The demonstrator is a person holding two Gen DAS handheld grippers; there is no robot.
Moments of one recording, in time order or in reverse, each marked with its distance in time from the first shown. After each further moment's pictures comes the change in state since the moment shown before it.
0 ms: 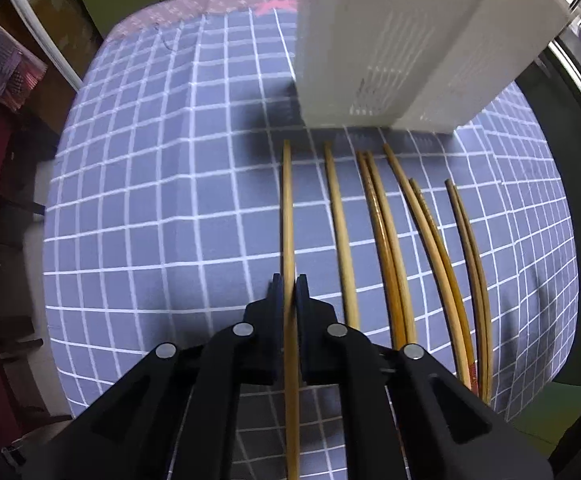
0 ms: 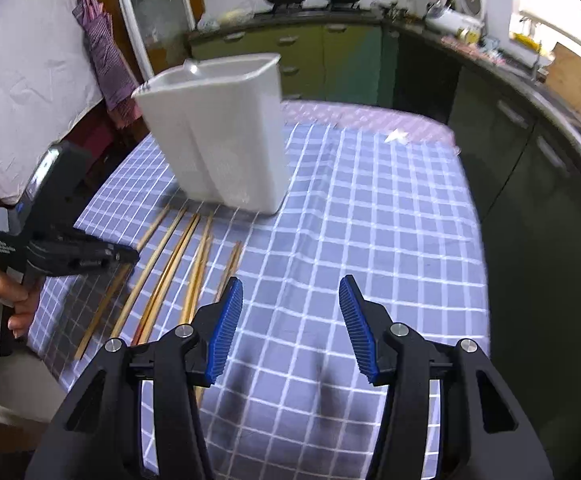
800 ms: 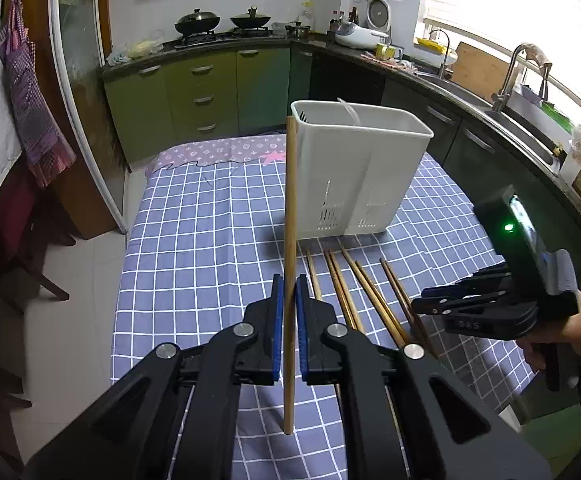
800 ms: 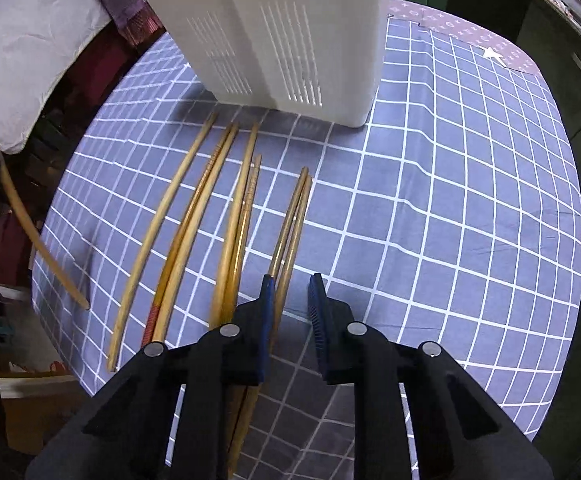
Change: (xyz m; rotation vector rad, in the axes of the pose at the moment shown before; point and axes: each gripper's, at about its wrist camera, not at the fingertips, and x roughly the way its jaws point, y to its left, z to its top) left arm -0.124 0.005 -0.070 0.037 -0.489 -0.023; right arm 0.104 0.040 0.010 -0.042 0.334 0.062
